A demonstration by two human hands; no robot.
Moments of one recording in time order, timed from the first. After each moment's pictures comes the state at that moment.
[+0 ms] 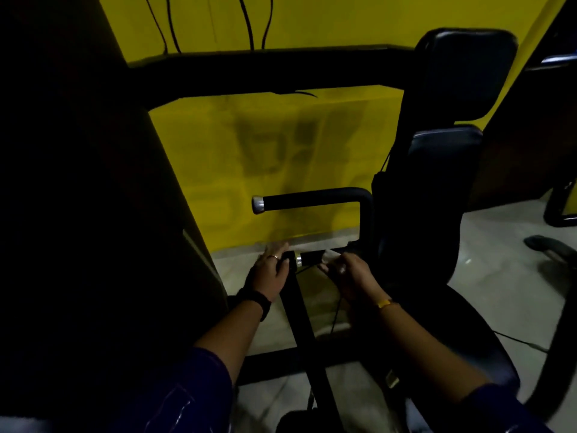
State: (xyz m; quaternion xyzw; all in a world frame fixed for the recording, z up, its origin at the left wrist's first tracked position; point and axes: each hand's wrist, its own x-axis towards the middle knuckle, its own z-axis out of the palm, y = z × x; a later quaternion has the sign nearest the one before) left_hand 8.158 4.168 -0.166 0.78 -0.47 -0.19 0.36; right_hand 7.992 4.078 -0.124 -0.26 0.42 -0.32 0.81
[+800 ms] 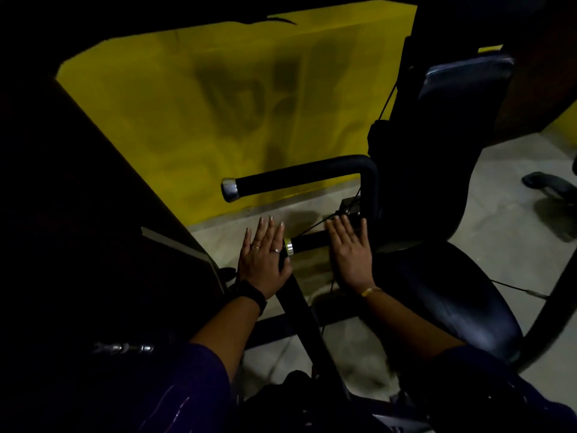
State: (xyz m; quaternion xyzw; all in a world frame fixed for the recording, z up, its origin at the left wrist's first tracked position) left_hand 8.176 4.125 -0.225 0.77 -0.63 0.02 0.09; right_hand 7.997 4.028 -0.218 -0.90 0.42 -0.10 -0.05
